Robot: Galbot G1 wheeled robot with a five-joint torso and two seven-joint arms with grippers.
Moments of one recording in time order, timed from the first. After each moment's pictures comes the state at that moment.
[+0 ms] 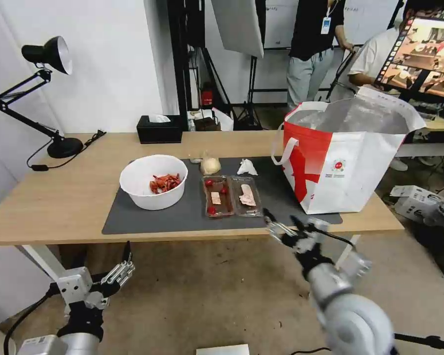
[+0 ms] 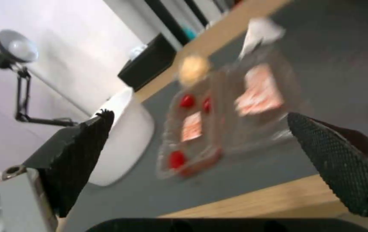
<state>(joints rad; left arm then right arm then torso) 2.01 -1.54 -0.66 -2.50 -0.22 0.05 -0.11 -1.33 1.24 0.25 2.22 1.00 -0.26 0.37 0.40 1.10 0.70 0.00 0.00</state>
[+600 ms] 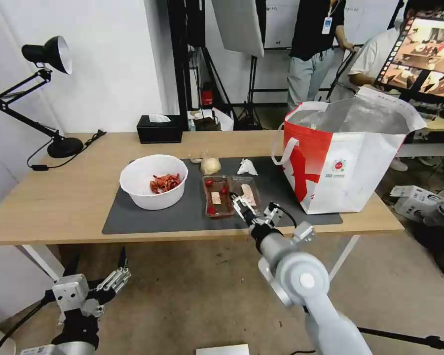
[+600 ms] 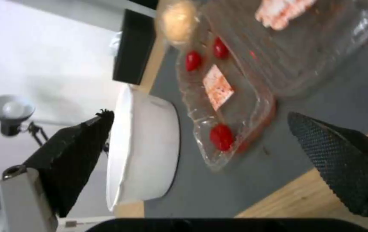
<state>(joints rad) 2.05 -1.54 -0.67 -2.50 -0.17 0.02 -0.11 -1.08 1.41 0.15 2.08 1.48 -0.16 0.76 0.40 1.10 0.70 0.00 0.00</state>
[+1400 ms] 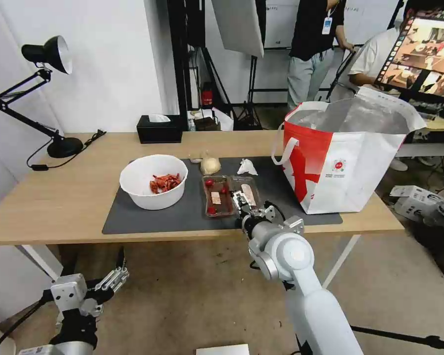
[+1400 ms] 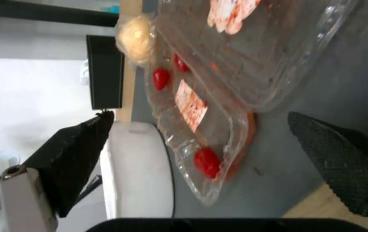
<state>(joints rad) 2.04 -1.54 -0.67 -2.50 -0.17 0.01 -0.11 -1.01 1.50 0.19 1.97 1.58 -0.08 0.88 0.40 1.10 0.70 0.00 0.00</state>
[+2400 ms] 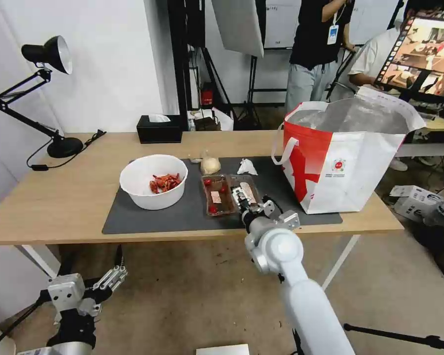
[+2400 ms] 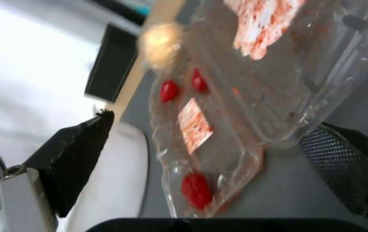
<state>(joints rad) 2.04 -1.55 -0.67 -2.50 -0.15 -0.02 -0.11 -0.99 1.48 0.10 1.89 1.23 -0.17 0.67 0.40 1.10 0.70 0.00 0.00</state>
